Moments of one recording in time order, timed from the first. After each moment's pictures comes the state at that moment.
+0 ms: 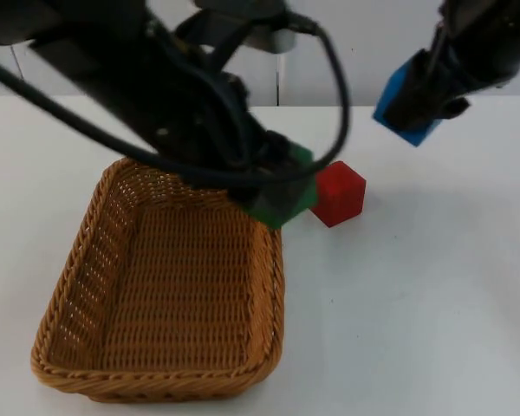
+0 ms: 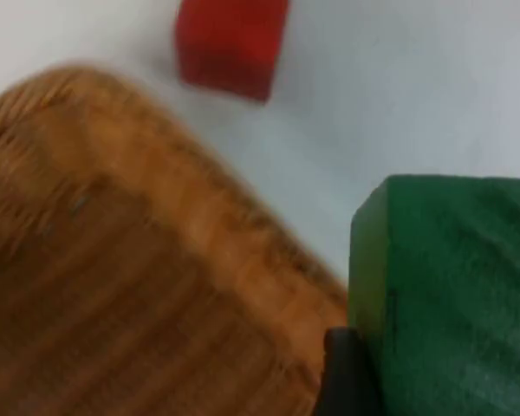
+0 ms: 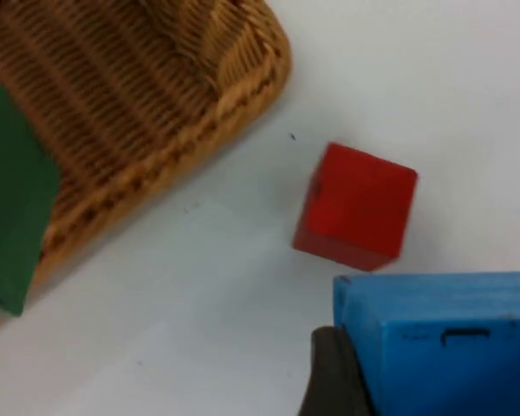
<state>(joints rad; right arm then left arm) 0.45 1.79 -1.32 0.26 0.58 -0.65 -0.56 1.69 -1.01 -0.45 0.43 0.49</state>
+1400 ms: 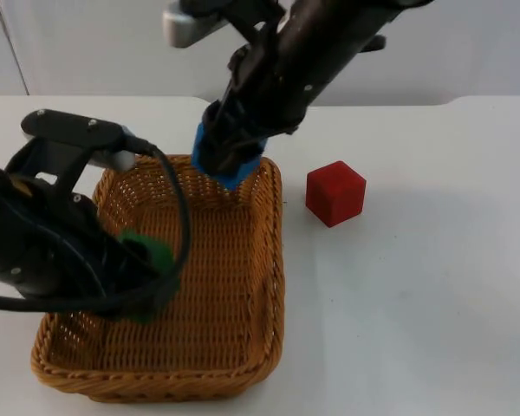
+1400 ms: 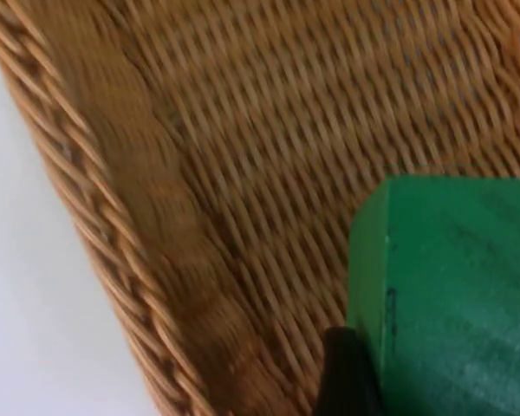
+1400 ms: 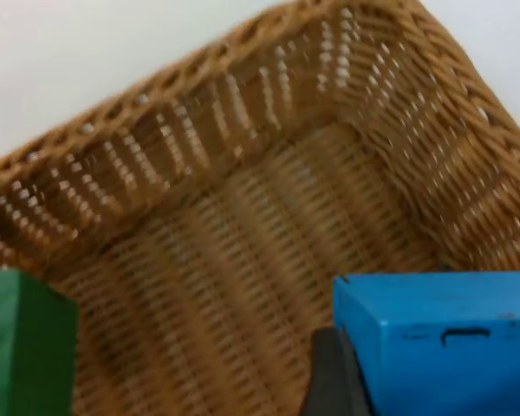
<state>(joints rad) 0.70 2.19 -1.76 0.31 0.63 -0.57 -0.44 1.57 -0.56 -0.45 0.12 0.38</state>
